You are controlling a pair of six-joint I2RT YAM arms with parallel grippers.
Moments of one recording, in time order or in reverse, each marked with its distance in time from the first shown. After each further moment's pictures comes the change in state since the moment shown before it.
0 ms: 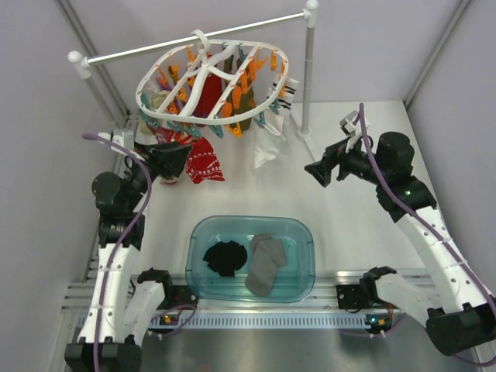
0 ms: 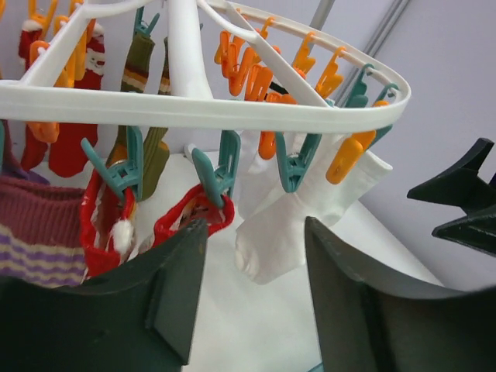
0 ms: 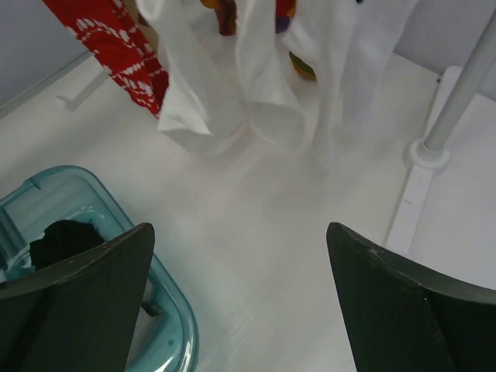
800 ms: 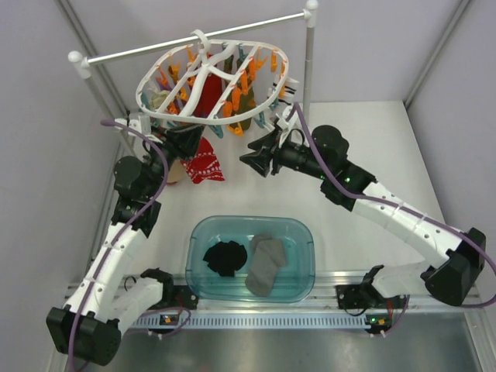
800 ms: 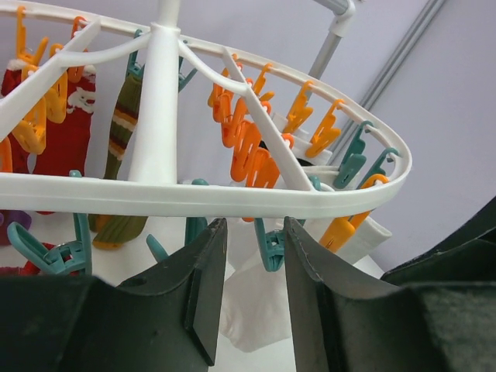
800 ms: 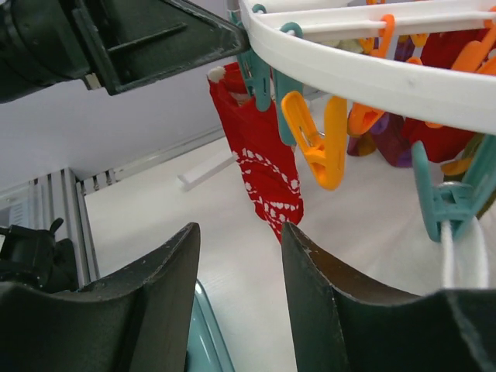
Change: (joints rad) left arm -0.271 0.184 0.085 0.154 -0.338 0.011; right arm 0.522 0.316 0.189 0.399 0.187 0.115
